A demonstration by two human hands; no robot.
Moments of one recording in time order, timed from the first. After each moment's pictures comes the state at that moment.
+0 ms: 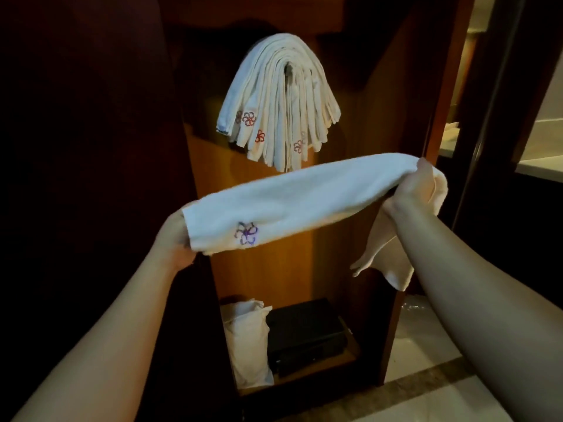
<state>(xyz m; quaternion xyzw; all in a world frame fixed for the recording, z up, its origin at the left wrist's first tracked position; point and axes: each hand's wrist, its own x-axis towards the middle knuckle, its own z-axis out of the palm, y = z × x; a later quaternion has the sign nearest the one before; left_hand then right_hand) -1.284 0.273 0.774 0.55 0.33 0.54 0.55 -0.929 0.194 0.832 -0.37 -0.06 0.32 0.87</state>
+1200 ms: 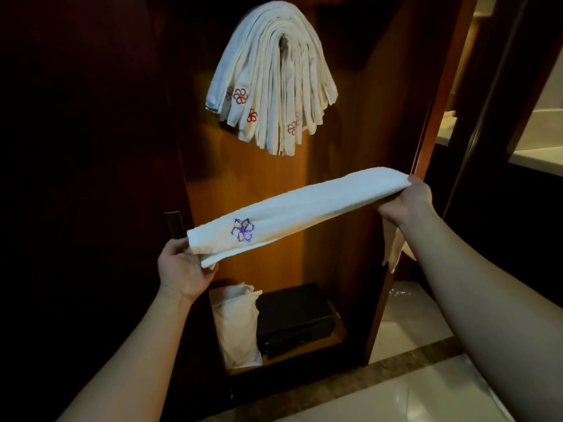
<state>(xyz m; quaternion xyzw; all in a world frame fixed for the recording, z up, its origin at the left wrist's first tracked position) -1.267 0.262 0.675 0.25 0.23 0.56 0.76 -0.883 0.193 0.785 -0.37 -0.03 0.44 0.82</state>
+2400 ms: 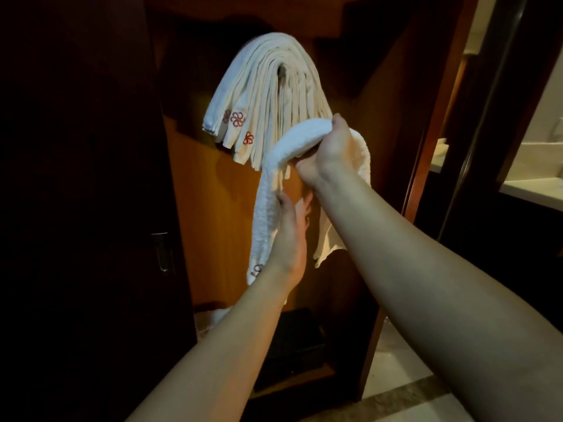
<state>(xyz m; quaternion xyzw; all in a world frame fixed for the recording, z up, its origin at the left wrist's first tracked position) -1.086 0.207 0.775 0.60 0.21 0.46 0.62 -1.024 0.230 0.908 -0.24 -0.19 0.54 0.78</state>
